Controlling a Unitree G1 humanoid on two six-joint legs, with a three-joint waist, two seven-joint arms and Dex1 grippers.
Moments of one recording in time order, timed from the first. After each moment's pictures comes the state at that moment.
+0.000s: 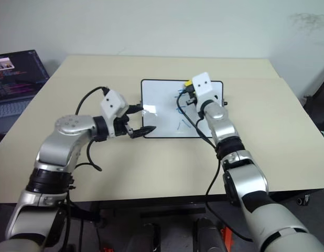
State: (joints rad) left arm -0.65 0.64 -0.07 0.04 -0.22 0.49 -0.88; right arm -1.13 -0.11 0.04 0.94 -0.06 0.02 0.19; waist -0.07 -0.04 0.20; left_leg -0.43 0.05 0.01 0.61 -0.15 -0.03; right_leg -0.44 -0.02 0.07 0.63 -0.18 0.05
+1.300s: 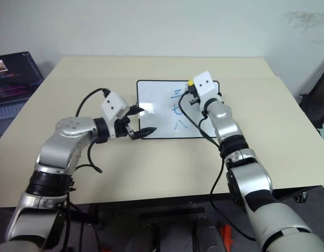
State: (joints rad) left arm -0.64 0.64 -0.08 0.01 -0.22 0.50 -0.87; right arm -1.11 -0.14 0.06 0.92 -0.10 0.01 0.20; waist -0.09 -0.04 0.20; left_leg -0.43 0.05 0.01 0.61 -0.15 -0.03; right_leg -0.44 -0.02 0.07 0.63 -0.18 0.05
